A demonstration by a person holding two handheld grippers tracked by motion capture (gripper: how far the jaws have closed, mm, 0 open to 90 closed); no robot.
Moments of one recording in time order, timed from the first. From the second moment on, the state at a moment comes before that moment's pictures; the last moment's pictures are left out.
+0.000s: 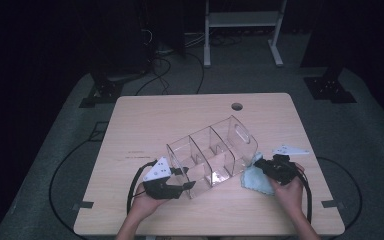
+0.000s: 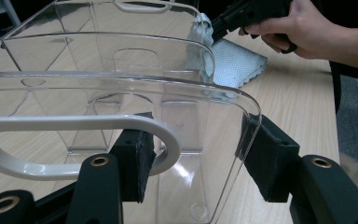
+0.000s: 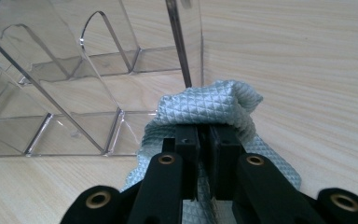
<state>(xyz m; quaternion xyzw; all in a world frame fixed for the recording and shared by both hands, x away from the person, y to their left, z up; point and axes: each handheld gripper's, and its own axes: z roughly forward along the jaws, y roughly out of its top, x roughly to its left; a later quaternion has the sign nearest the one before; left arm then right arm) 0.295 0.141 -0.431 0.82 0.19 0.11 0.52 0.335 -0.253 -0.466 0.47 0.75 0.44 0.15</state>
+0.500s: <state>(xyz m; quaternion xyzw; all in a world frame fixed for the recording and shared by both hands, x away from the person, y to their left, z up) 0.295 0.141 -0.431 0.82 0.19 0.11 0.52 0.333 -0.253 -0.462 0.47 0.75 0.44 0.16</state>
